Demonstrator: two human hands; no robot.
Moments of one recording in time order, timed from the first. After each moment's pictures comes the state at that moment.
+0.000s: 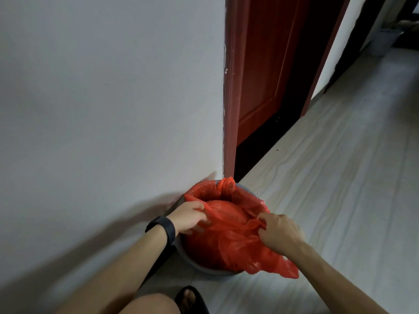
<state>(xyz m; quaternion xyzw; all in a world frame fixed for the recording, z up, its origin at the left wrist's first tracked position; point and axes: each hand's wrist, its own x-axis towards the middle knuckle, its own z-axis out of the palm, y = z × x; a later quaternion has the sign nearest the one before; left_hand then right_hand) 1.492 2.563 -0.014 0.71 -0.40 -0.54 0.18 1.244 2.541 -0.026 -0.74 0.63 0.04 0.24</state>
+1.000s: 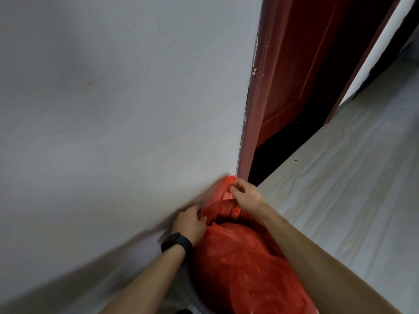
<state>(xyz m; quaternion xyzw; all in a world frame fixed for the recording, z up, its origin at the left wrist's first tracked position) 1.509 2.513 -0.080 0.83 -0.47 -0.25 0.17 1.363 2.401 -0.059 -0.67 0.54 -0.20 0.47</state>
